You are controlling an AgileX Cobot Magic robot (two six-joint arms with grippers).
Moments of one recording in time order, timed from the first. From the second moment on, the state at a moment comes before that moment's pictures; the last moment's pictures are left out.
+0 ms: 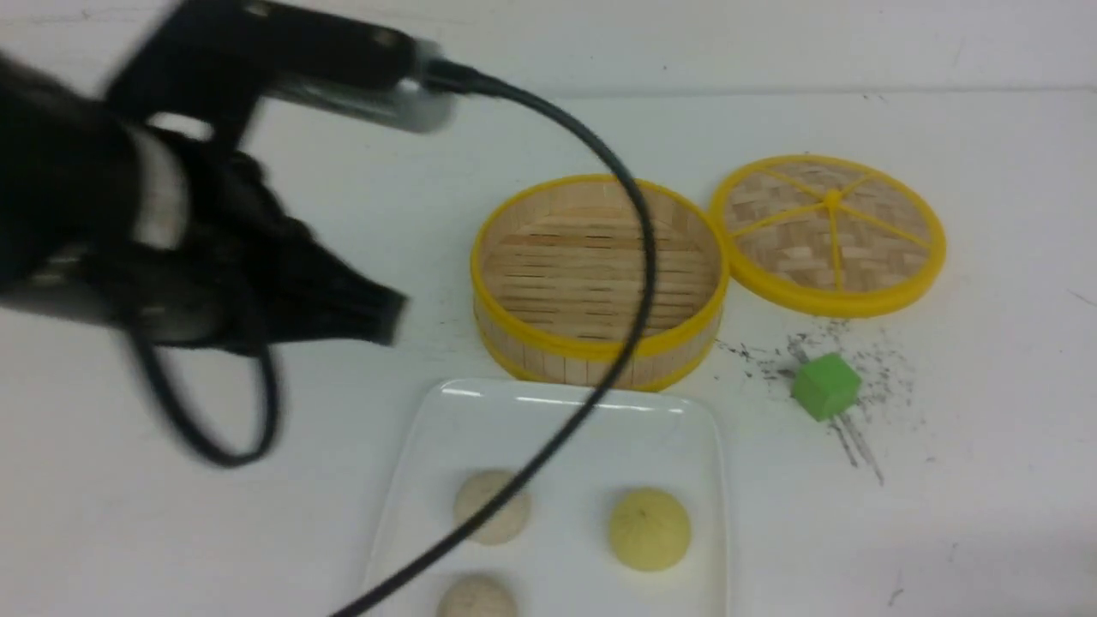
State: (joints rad) right arm 0.00 -0.01 0.02 -0.04 0.40 0.07; left arm -0.76 1.11 -1.20 0.39 1.12 -0.45
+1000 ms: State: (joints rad) right arm 0.00 -0.01 0.02 -0.04 0.40 0.07; left arm -0.76 0.80 -0.78 0.26 0.69 -0.53
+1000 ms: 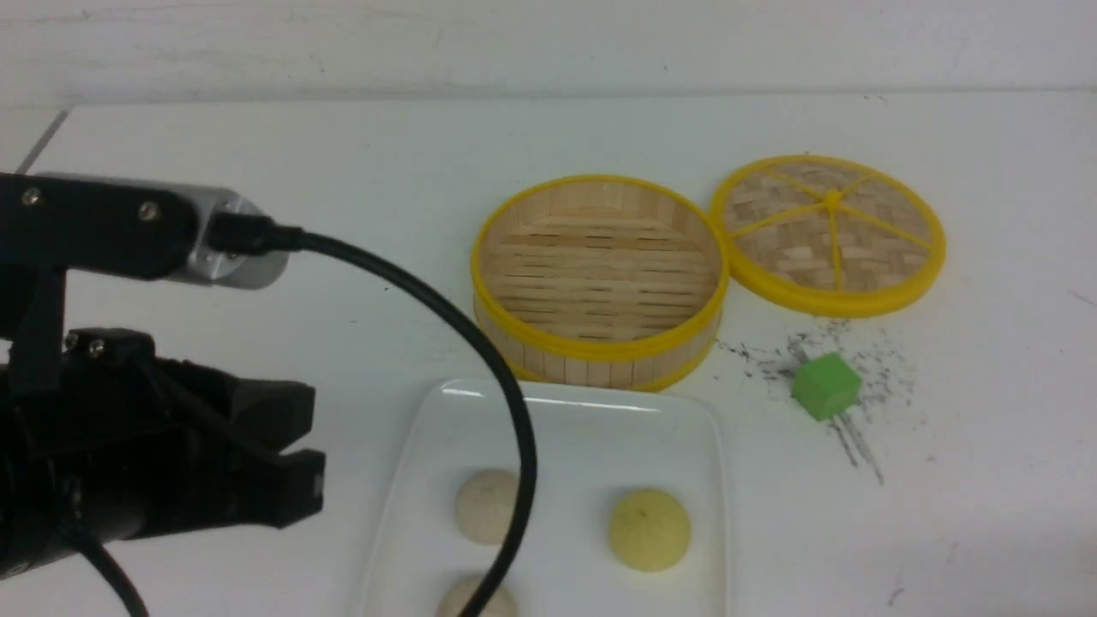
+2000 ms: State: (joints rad) right arm 0.00 -0.01 0.02 -0.04 0.40 0.07; left arm -0.76 0.93 -0.78 0.32 0.52 -0.54
